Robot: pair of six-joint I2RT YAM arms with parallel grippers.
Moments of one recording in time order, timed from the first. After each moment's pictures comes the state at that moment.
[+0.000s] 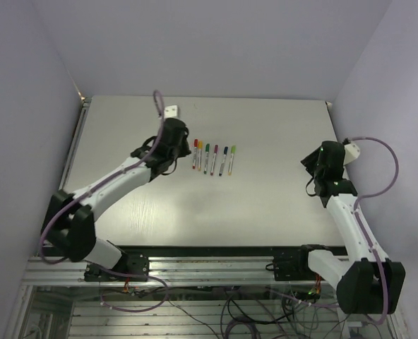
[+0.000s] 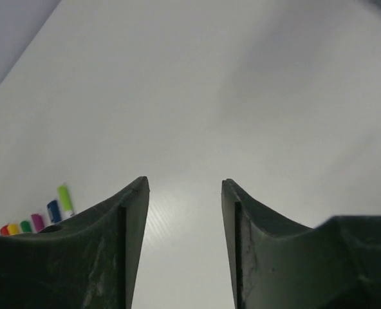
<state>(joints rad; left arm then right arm) -0.64 1.51 1.13 -0.19 -0.32 -0.55 -0.01 1.04 0.73 -0.27 0.30 0.67</state>
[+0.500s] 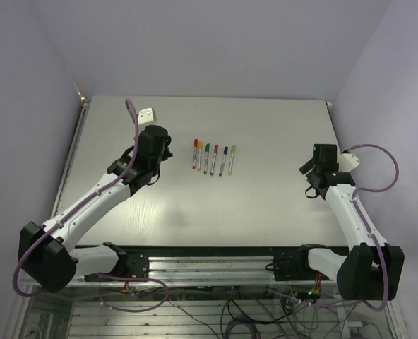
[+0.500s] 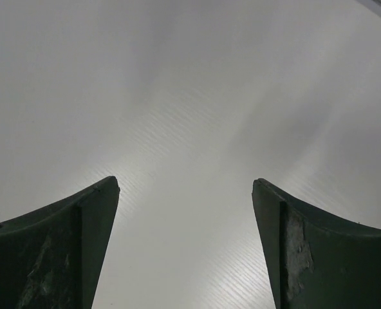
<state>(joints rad) -0.58 1.21 1.01 -0.29 -0.54 -0.57 -0.02 1.10 0.79 -0.58 0.49 0.80</state>
